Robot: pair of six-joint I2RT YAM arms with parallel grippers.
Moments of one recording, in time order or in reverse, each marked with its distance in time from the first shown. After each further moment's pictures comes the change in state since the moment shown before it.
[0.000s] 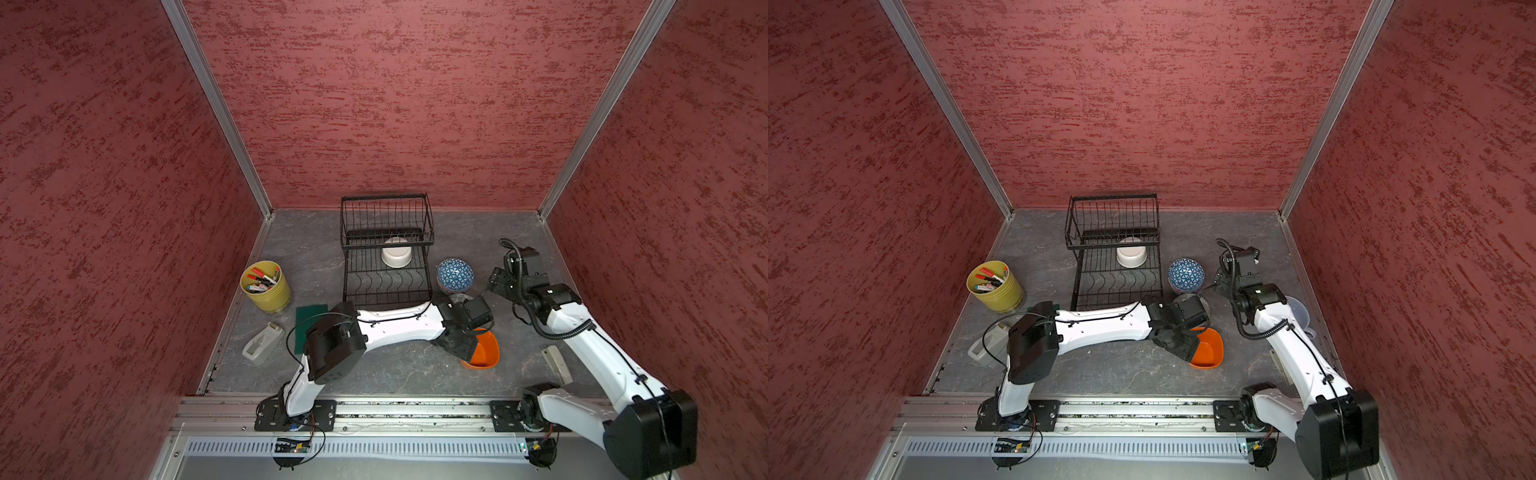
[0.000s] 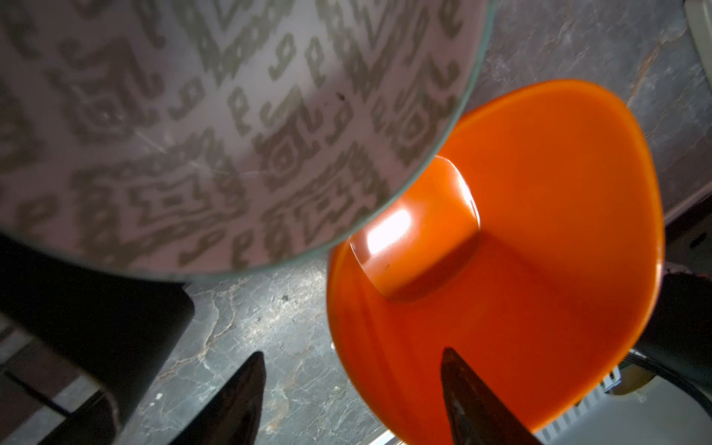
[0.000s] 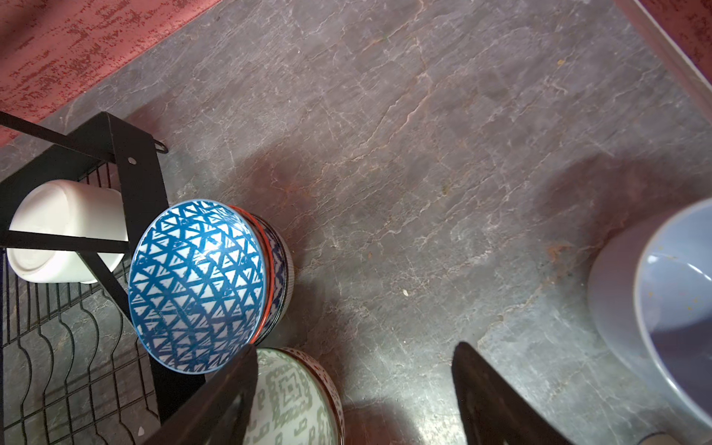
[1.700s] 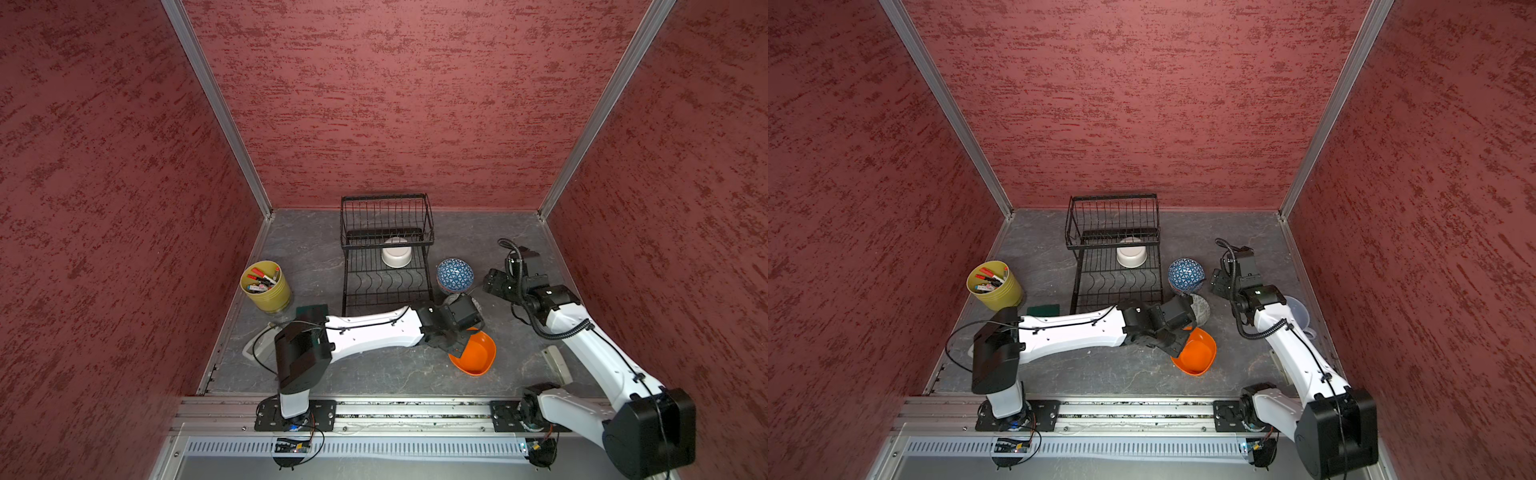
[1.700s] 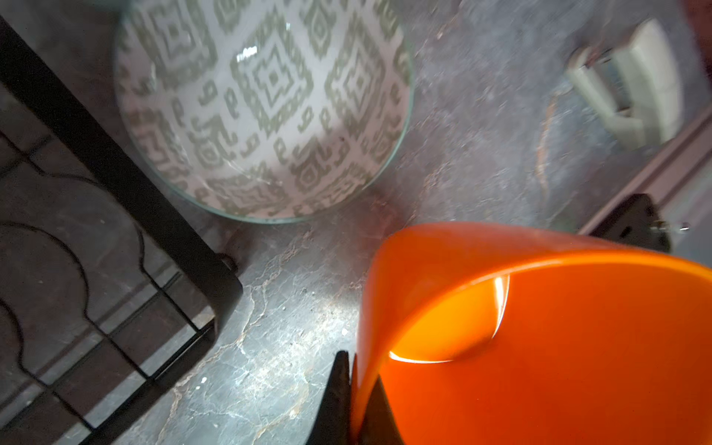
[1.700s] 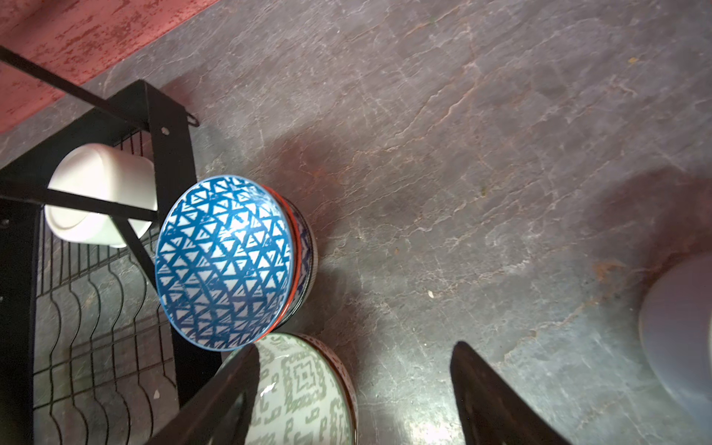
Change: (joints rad) left arm -0.014 -0.267 -0.206 0.180 -0.107 0.050; right arm -0.010 0.003 -0.018 0.051 -0.123 -0.088
